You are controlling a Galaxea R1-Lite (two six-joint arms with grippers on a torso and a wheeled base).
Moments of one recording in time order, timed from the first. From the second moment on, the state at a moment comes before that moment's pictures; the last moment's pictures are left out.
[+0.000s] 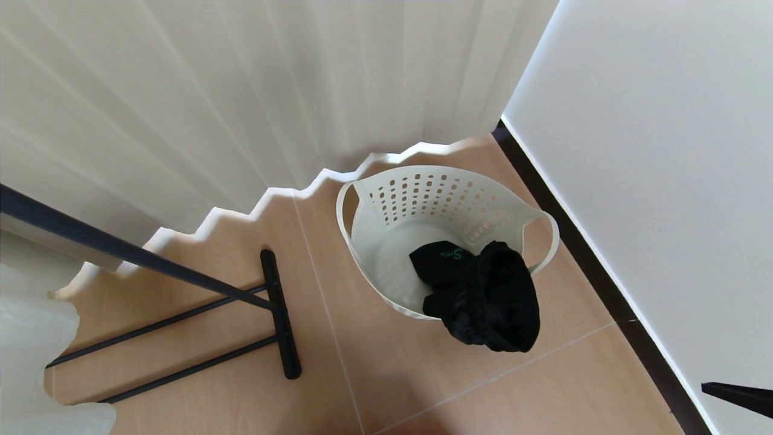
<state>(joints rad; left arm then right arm) 0.00 0.00 0.00 -0.02 0.14 0.01 0.25 0.85 -0.29 0.03 0.11 -0.26</state>
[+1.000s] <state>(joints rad) 0.00 0.00 0.00 -0.02 0.14 0.01 0.24 1.93 -0.89 -0.44 0.10 -0.93</state>
